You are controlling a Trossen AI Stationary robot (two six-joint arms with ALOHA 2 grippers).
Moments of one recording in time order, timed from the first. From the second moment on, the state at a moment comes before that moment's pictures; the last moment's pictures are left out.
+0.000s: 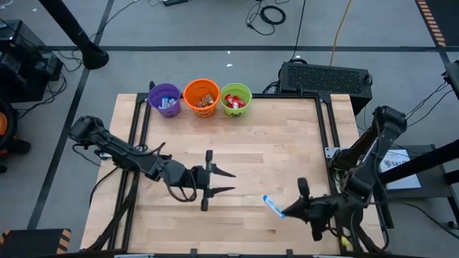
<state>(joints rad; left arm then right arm) -0.42 1.45 1.02 0.36 -0.34 0.14 0.98 1.22 0.97 -0.27 0.77 -0.10</state>
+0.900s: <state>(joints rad) -0.40 1.78 1.09 0.76 -0.07 0.30 0.82 1.21 0.85 0.04 0.39 -0.20</state>
